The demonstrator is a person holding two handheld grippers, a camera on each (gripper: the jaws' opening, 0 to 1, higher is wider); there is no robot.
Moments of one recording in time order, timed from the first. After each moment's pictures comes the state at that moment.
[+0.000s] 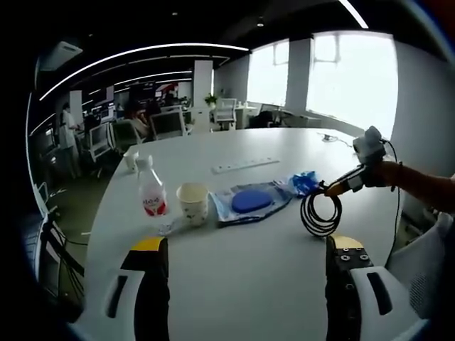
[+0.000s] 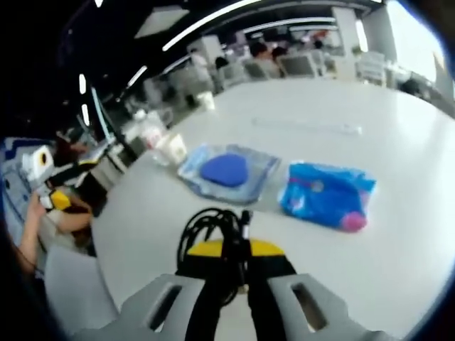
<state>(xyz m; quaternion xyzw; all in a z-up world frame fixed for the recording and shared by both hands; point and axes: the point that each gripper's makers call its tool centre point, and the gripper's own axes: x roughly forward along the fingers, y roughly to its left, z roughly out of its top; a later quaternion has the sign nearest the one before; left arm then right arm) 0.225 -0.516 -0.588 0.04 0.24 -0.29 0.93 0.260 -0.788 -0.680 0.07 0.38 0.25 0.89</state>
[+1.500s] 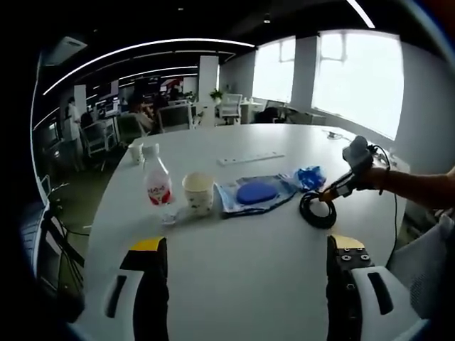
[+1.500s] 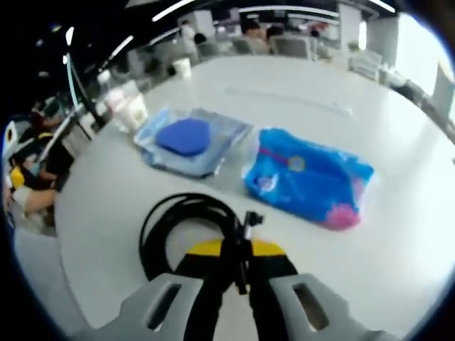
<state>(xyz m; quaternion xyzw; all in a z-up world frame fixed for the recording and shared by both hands) 0.222 -0.506 -0.600 0.04 0.26 -0.28 0.93 0.277 -0.813 -0.737 -0.02 0.44 0.20 0.88</state>
